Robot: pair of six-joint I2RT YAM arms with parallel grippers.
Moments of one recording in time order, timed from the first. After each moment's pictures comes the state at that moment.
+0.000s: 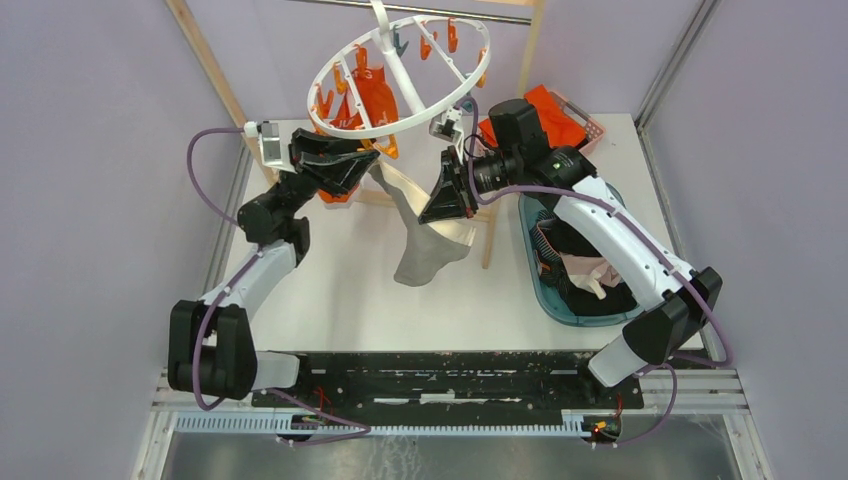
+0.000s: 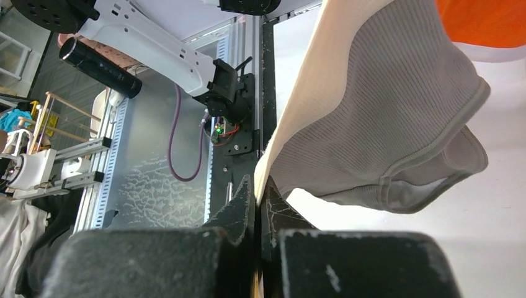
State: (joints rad) left arm -0.14 1.32 0.82 1.46 0.78 -0.92; right arm 0.61 1.57 1.68 -0.64 -1.02 -0.01
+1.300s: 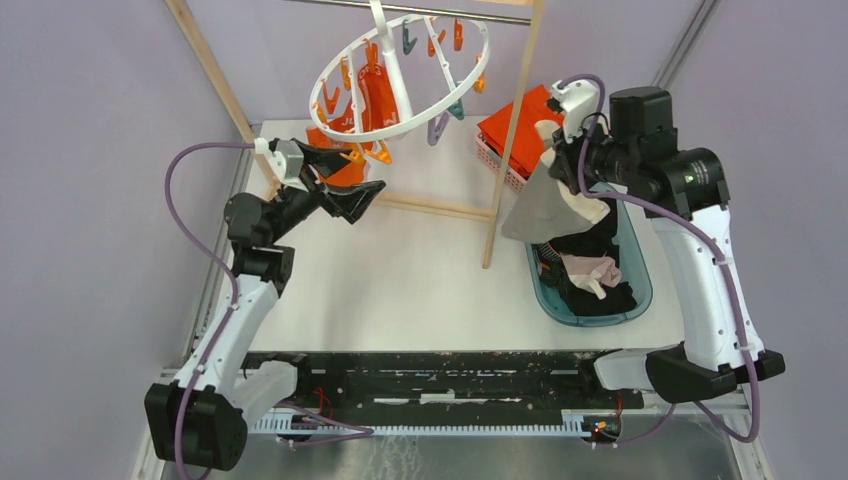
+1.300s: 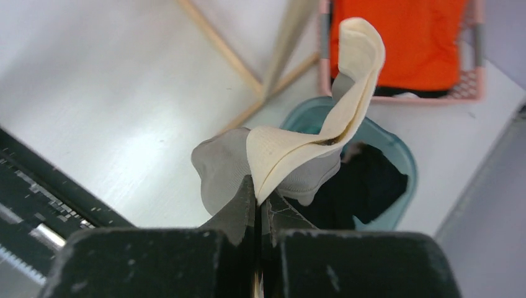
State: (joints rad) left arm -0.14 1.02 0.78 0.72 0.78 -0.40; right arm 0.33 1.34 1.87 -1.16 -0.26 -0.27
